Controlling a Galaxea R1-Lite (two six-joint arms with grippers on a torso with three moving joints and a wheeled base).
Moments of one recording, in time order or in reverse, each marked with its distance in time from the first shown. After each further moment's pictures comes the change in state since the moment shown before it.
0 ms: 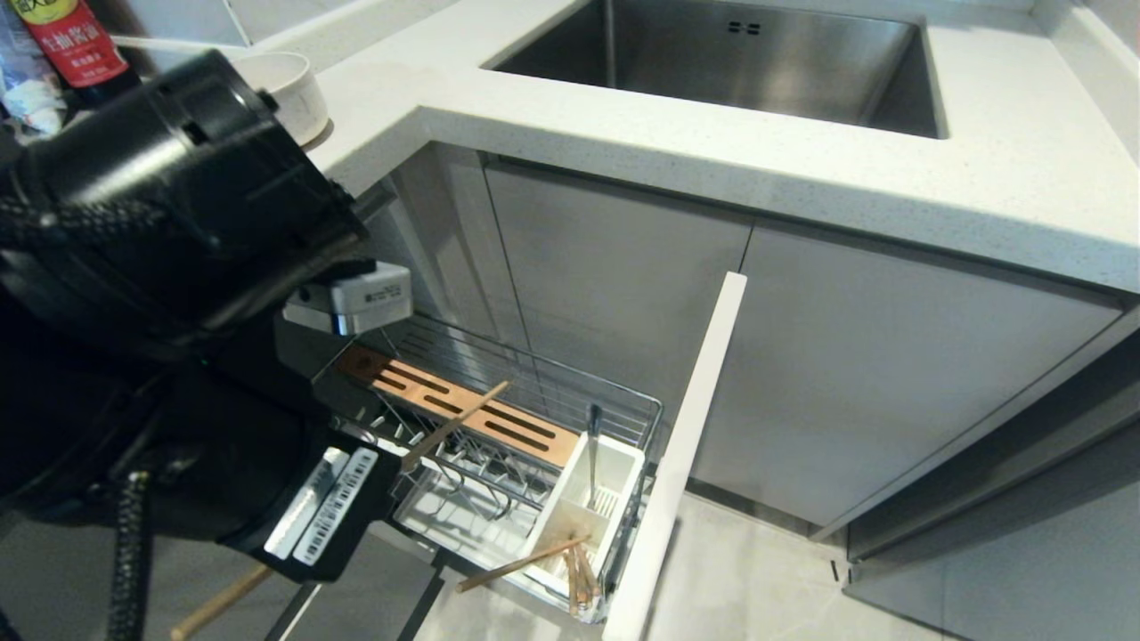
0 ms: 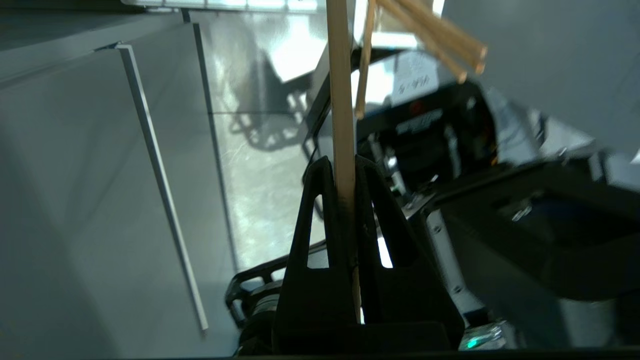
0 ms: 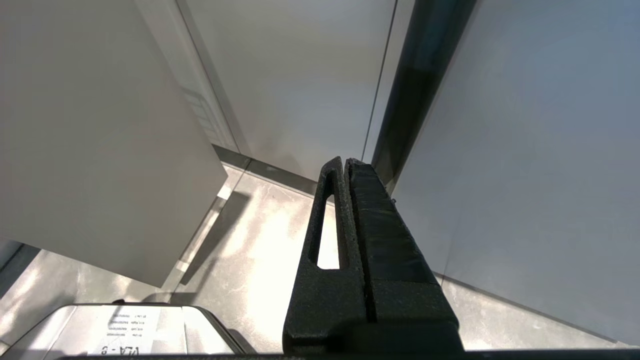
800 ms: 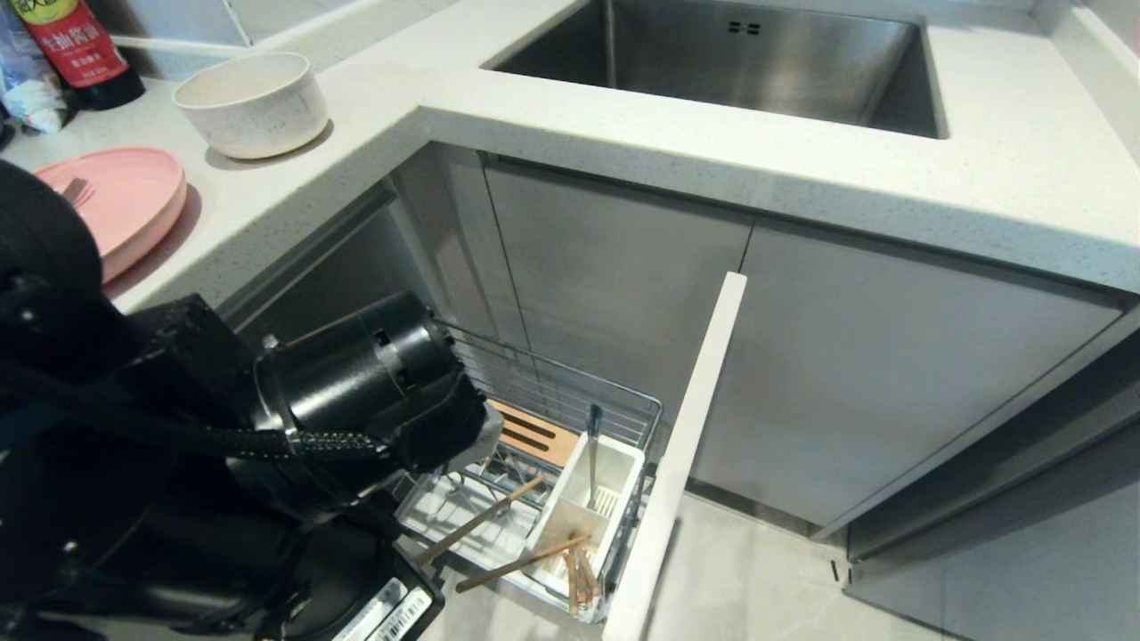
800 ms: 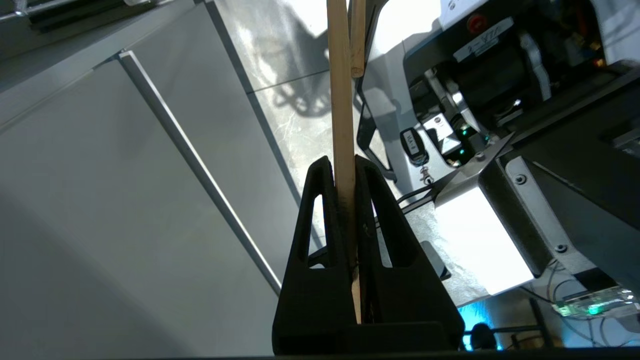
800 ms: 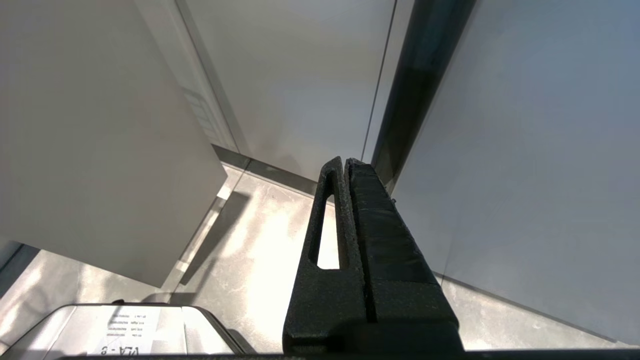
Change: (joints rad) left arm -0.030 0.042 0.242 -0.125 0.002 0.214; right arm 0.000 0.000 0.000 0.000 0.000 0.000
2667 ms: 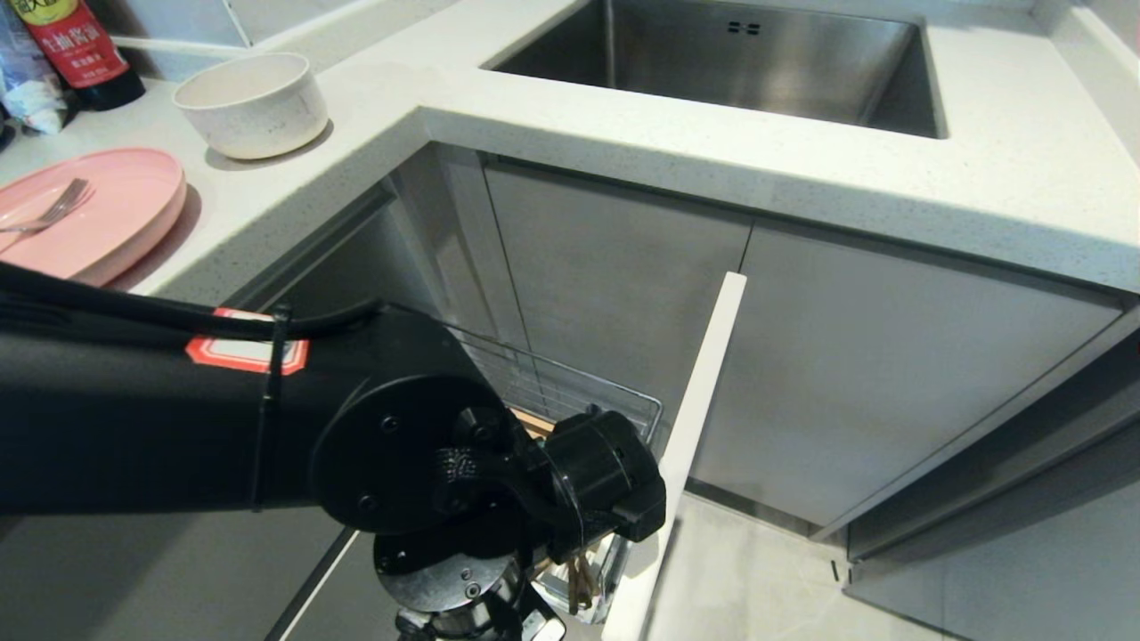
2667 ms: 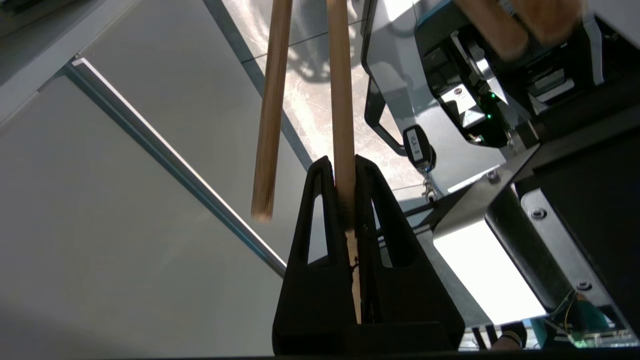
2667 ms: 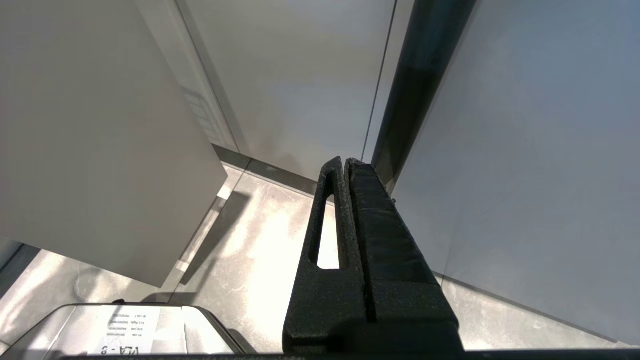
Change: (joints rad) left arm -0.010 0.299 -0.004 -0.096 -0.005 -0.002; right arm 0.000 0.000 0.000 0.000 0.000 0.000
